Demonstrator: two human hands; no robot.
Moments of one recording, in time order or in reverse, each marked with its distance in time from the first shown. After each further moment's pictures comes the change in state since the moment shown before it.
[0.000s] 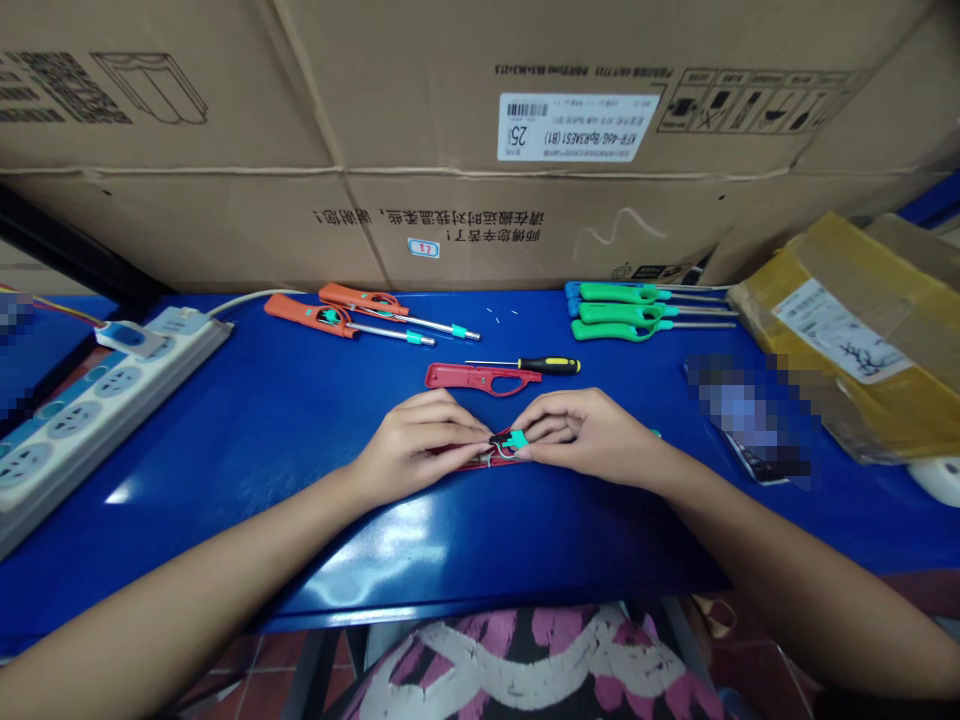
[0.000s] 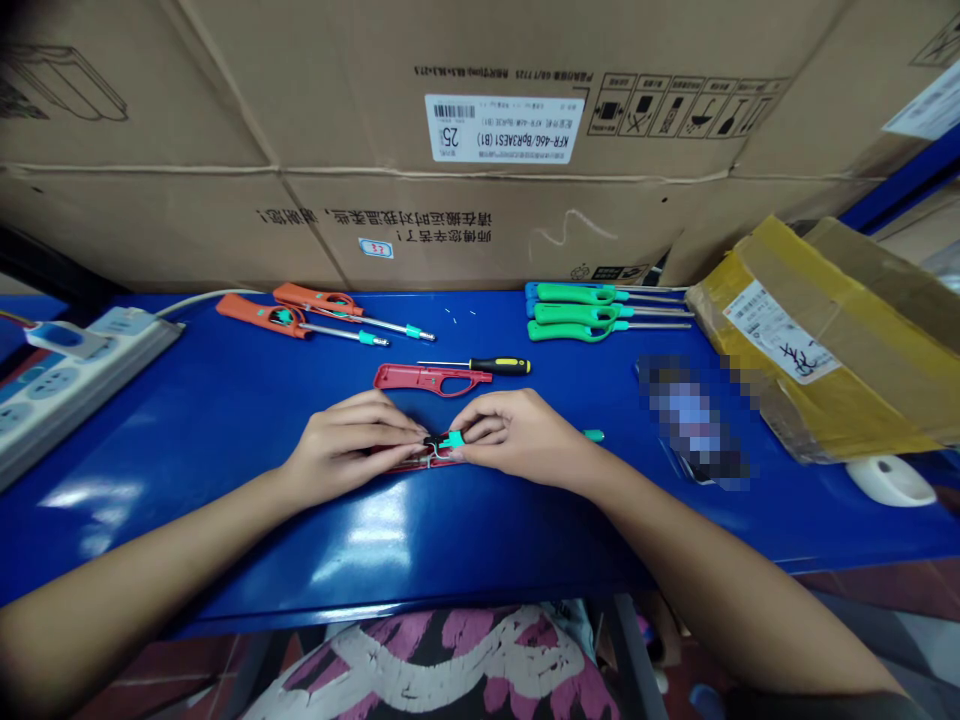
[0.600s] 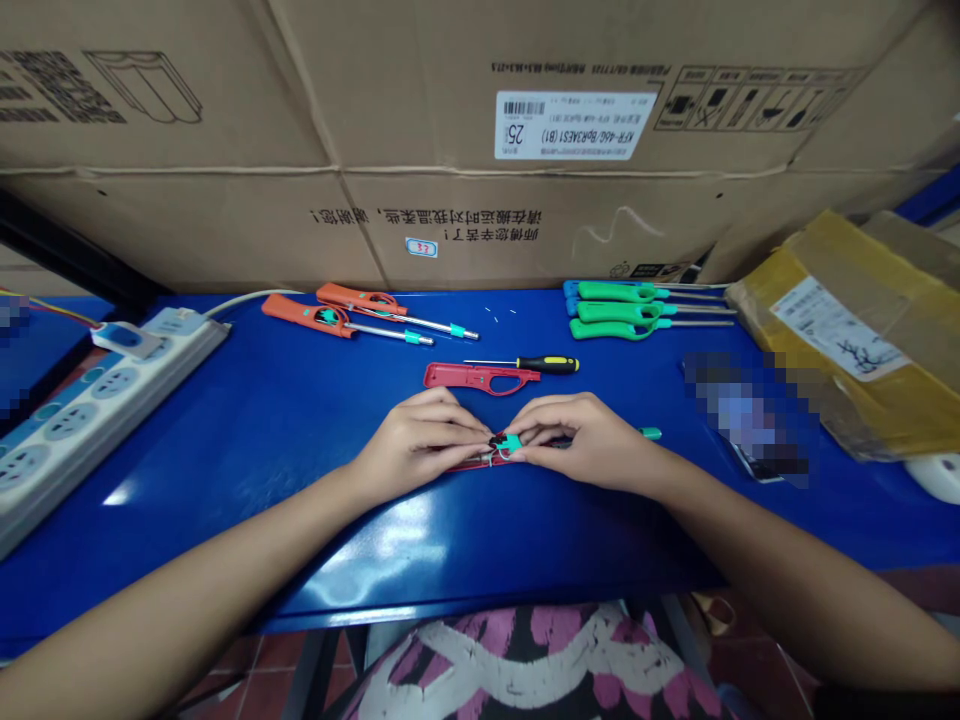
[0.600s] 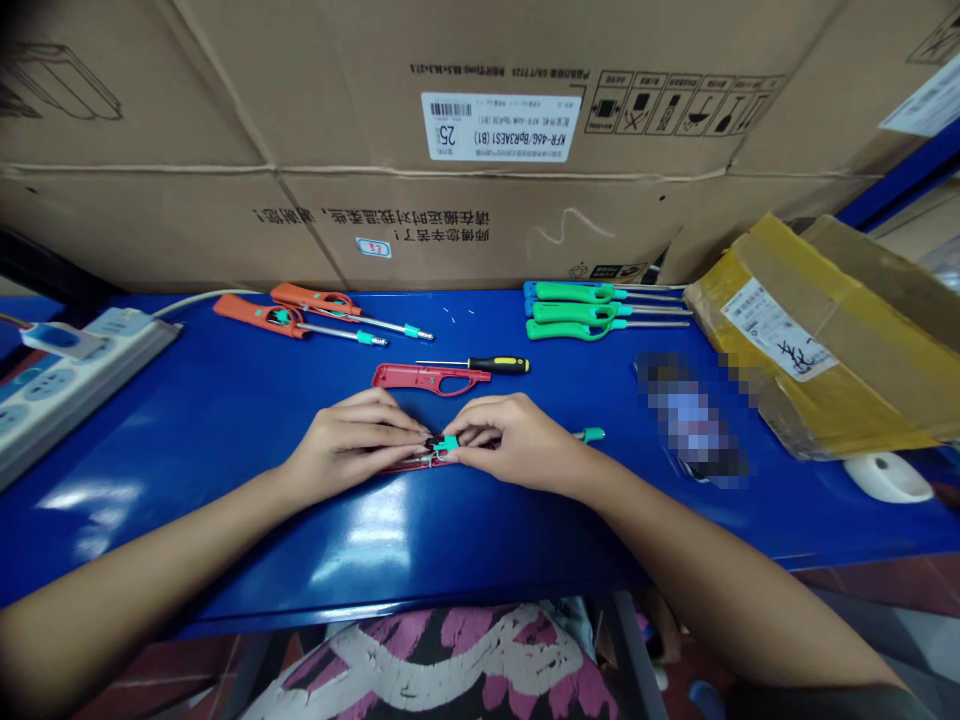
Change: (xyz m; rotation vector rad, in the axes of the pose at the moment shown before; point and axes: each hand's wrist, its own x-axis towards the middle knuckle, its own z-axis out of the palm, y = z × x) left_hand -0.001 -0.003 0.001 -0.043 -0.032 -0.050; right_hand 0.000 0.002 0.005 -0.235 0.029 -0.237
